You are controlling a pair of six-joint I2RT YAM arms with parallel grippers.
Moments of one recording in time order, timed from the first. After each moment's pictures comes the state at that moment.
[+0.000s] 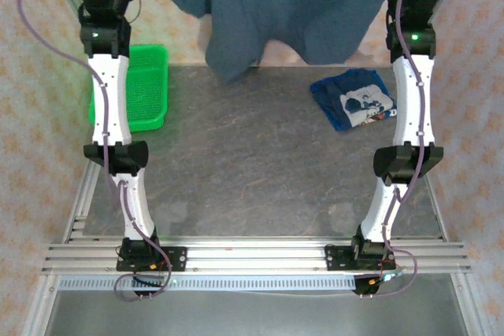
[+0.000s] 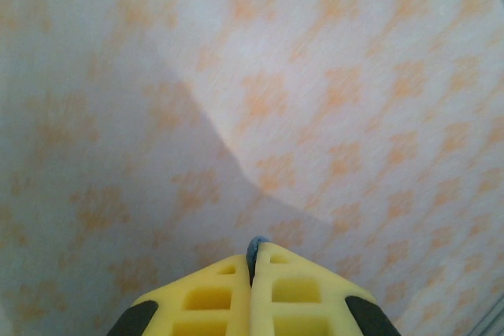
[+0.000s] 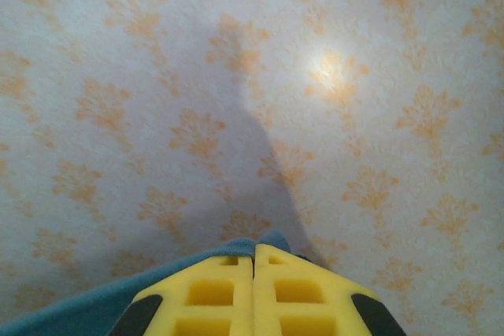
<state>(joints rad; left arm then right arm) 0.08 2.15 2.86 -0.35 0.22 -0.73 -0.05 1.98 2.47 -0.36 -0.05 0.36</state>
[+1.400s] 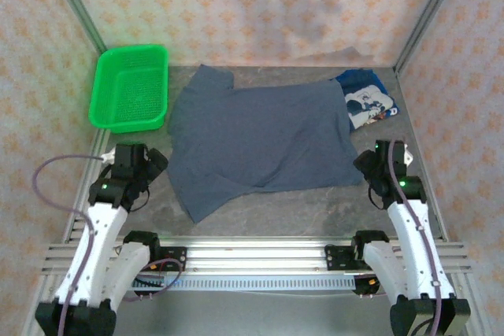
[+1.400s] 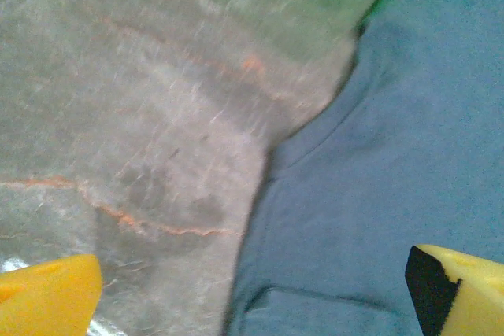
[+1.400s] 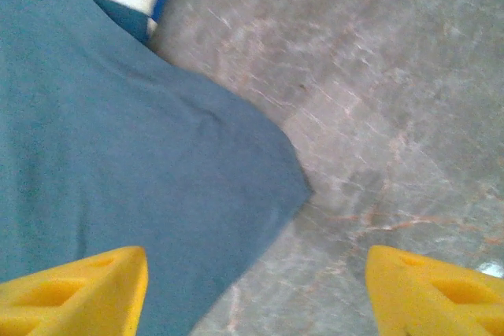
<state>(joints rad) -0.01 0.73 0.73 -0.92 -0.20 -0.86 -0.02 0.76 0.74 -0.90 0.14 0.77</state>
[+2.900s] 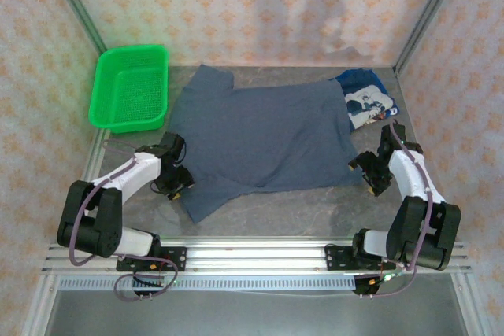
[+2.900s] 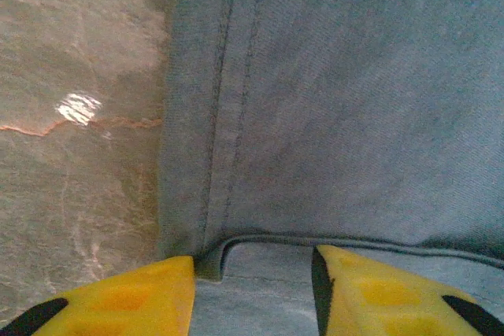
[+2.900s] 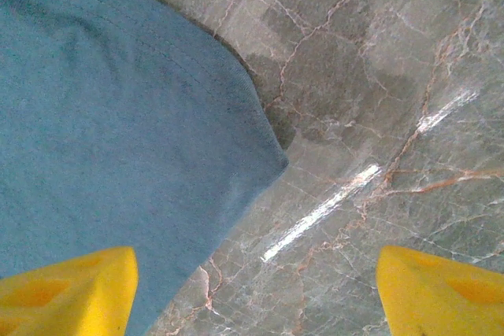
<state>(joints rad) -0.16 1.39 0.71 -0.79 0.08 -0.87 -0.24 1.29 0.81 -0.92 -0.17 0.68</state>
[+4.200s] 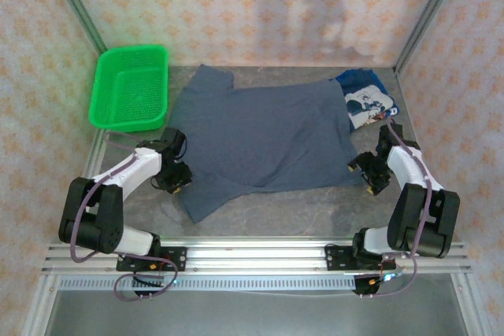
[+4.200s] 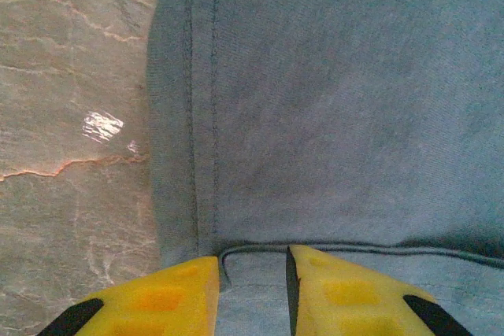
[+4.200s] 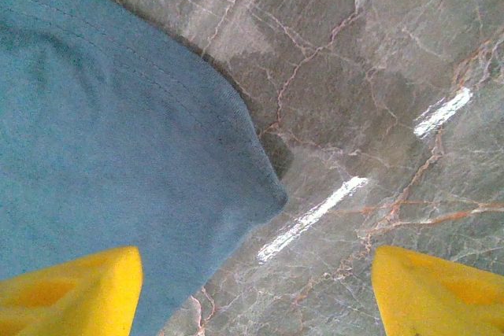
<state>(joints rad) -0.16 1.42 0.77 -0.82 0.05 -0.76 -0.25 1.37 0.81 -0.88 -0.16 0.67</state>
